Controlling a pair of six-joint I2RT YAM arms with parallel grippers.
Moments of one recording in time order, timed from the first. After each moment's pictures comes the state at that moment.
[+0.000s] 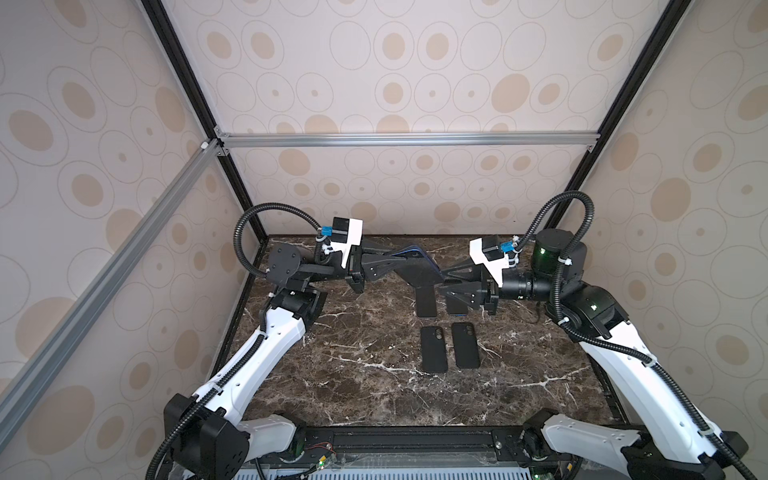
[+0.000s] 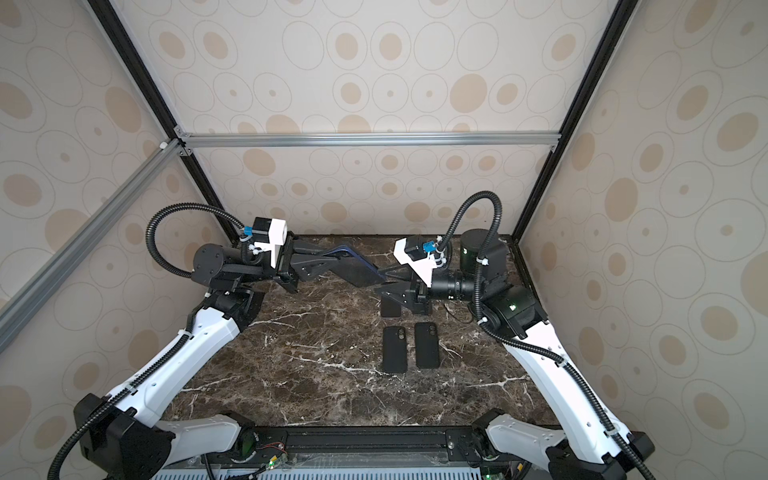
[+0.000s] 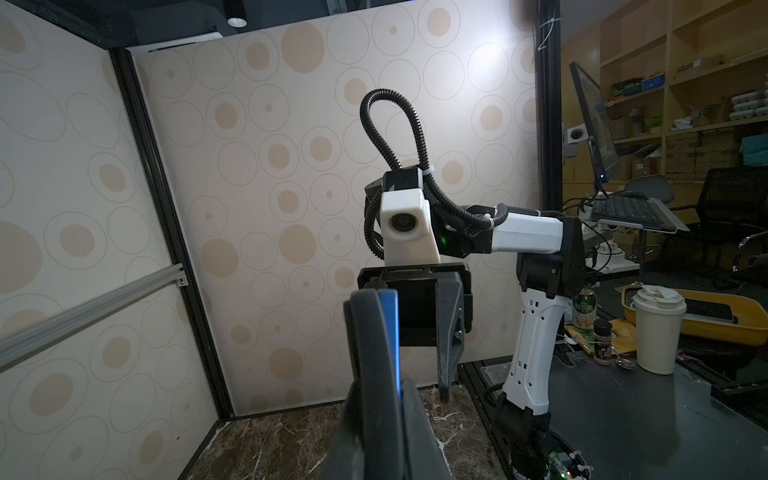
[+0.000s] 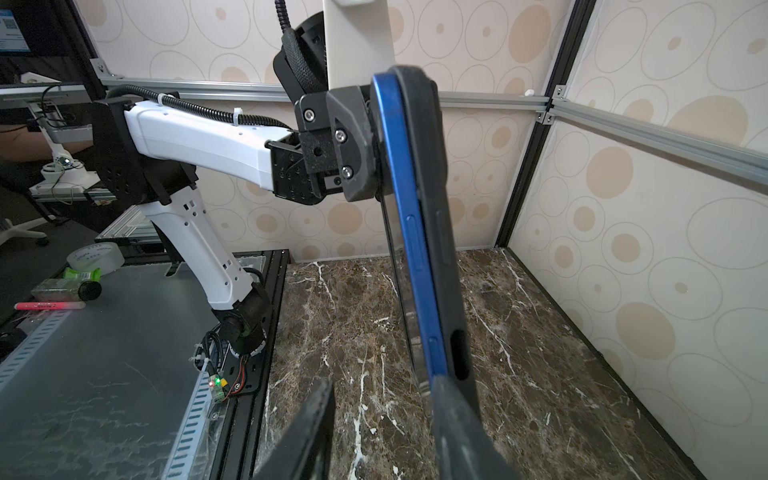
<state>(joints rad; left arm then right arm) -0.41 1.25 1.16 0.74 1.15 -0.42 0.51 1.12 1.41 -0.52 -0.86 -0.26</state>
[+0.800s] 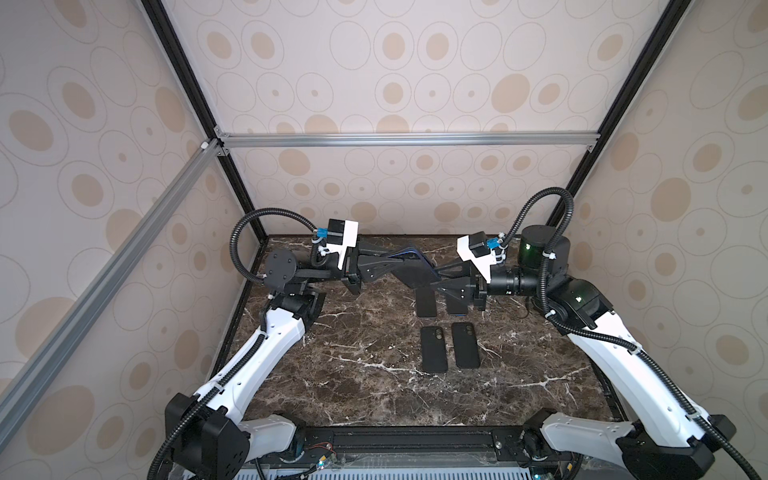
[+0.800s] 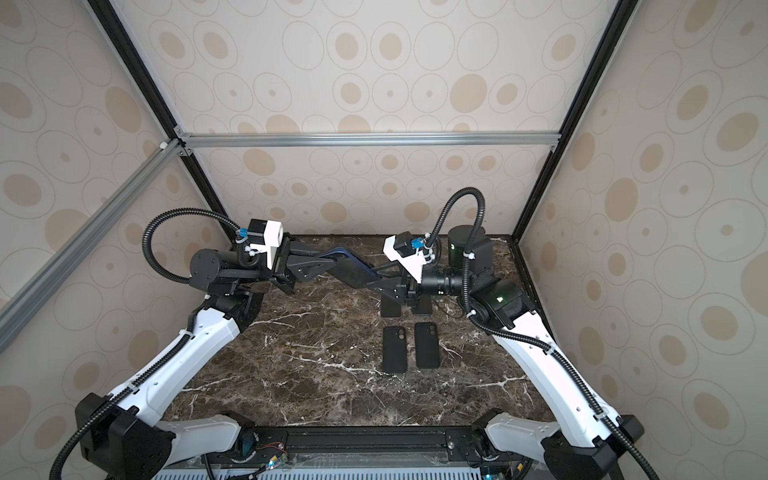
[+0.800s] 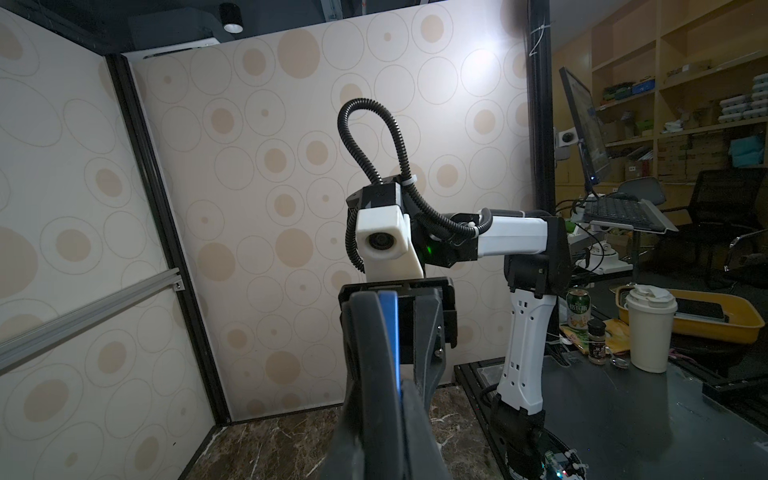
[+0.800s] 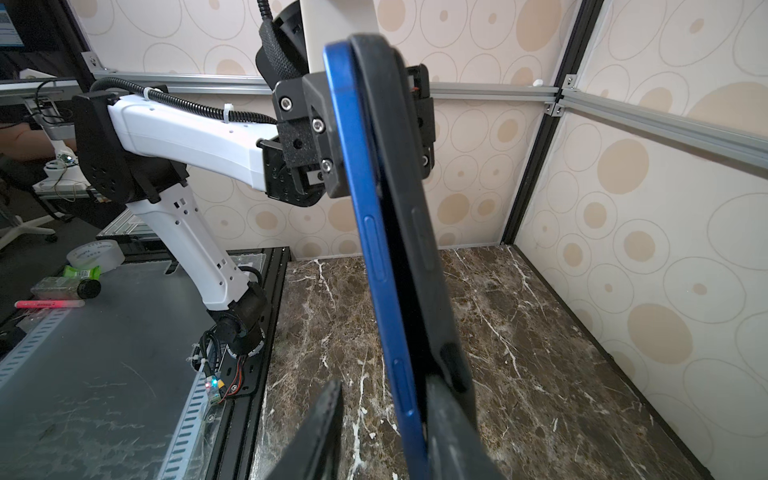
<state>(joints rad) -0.40 1.25 1.14 0.84 1.17 -0.50 0.54 1.18 1.43 -0.50 -0.84 -0.26</state>
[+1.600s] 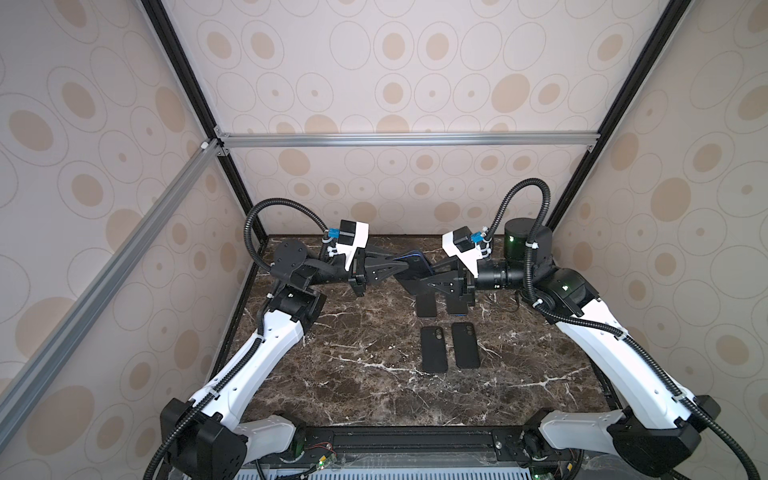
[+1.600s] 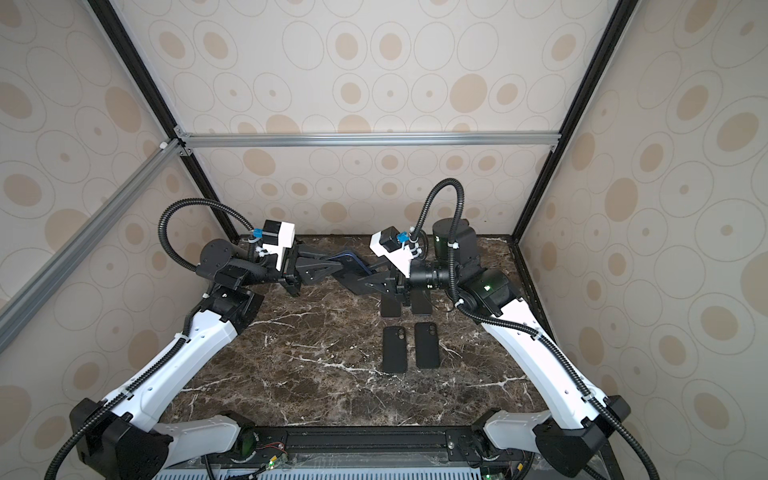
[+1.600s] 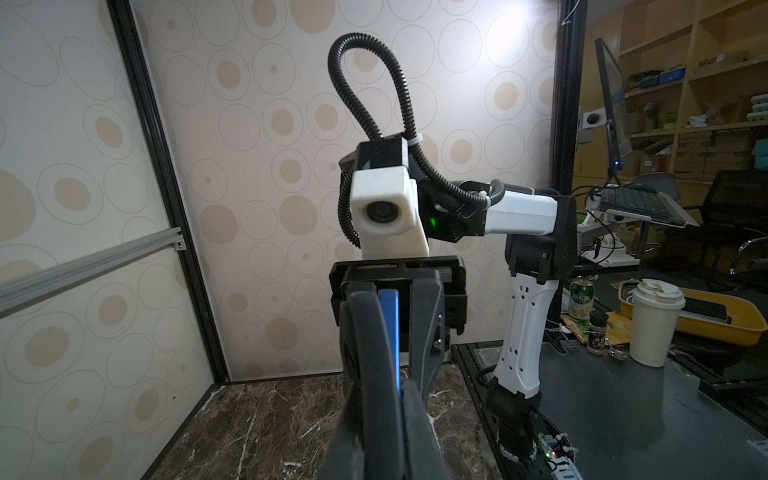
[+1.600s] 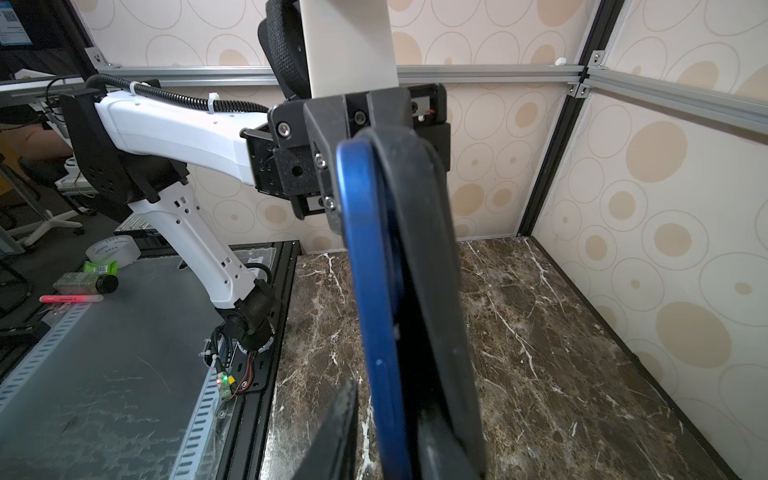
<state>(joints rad) -0.41 1.23 1.15 0.54 1.14 -0.31 0.59 1.27 1.52 -0.56 -0.83 -0.26</state>
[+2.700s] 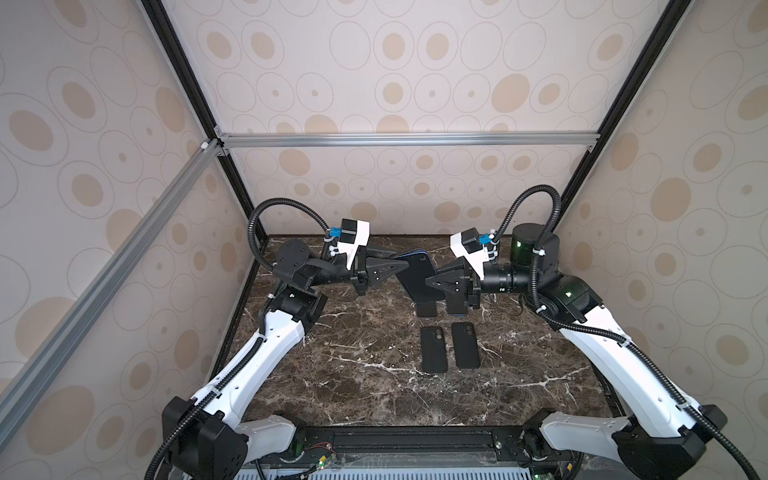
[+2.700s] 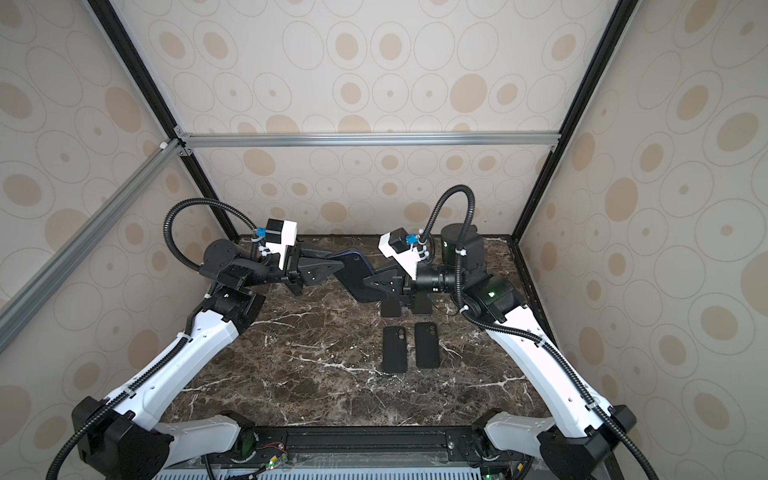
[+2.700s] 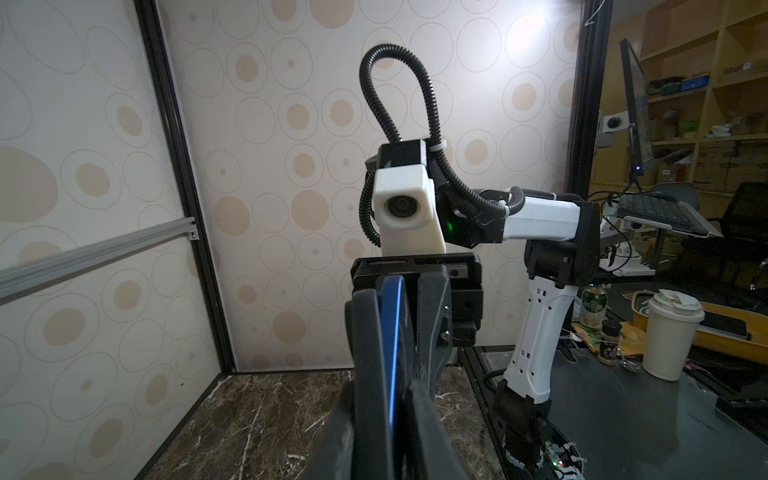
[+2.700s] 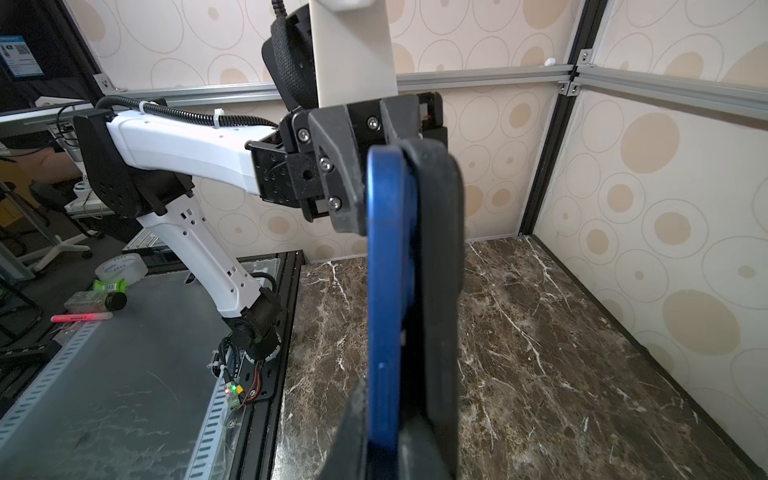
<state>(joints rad) -0.39 1.23 1.14 0.56 1.10 -0.33 0.54 1.21 1.43 -0.48 -0.87 -0.18</state>
